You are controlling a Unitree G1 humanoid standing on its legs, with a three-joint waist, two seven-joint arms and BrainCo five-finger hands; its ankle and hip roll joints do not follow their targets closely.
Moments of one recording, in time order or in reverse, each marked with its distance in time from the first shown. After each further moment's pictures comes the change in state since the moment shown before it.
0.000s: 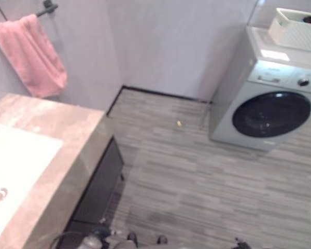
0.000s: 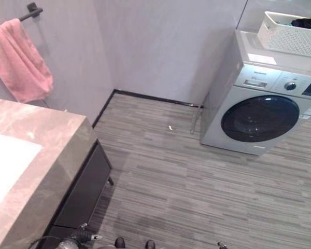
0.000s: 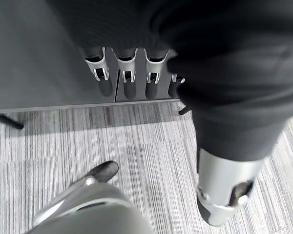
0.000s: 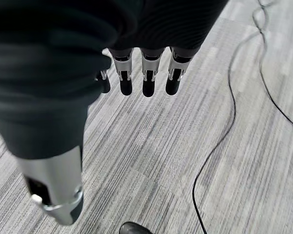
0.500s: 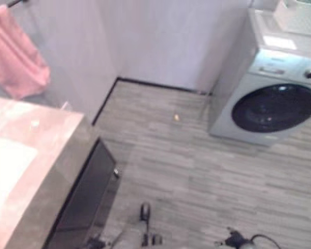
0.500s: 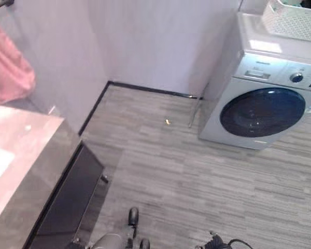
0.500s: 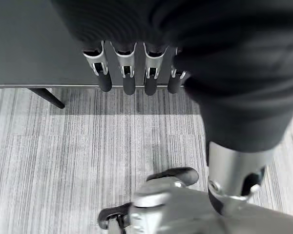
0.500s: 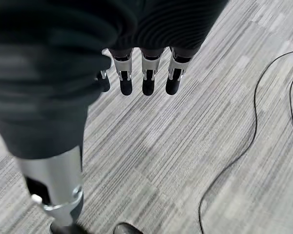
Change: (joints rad) left arm 0.115 -0.020 0.119 0.110 -0.040 0.017 -0.024; right arm -0.081 0.014 -0.034 0.139 -0.103 0.004 0.019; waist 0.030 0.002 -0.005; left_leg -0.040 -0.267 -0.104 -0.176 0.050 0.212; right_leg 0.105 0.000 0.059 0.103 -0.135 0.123
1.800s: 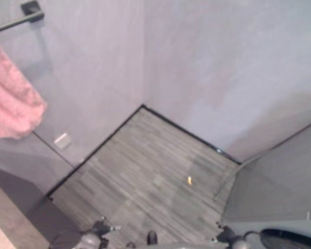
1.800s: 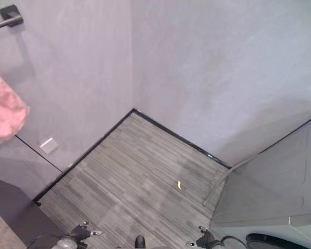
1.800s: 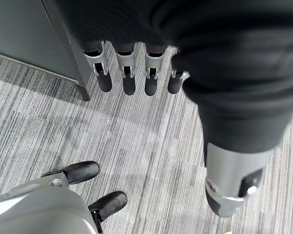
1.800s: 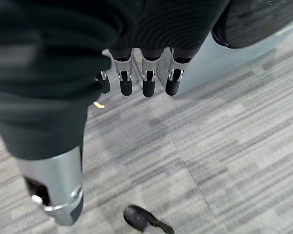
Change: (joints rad) left arm -0.114 0.022 -0.140 -0.085 -0.020 -0.025 -0.005; right arm 0.052 0.002 0.123 -0.202 0.024 -0.015 0.036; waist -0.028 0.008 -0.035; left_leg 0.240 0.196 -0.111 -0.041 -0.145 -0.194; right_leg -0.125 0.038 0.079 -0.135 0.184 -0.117
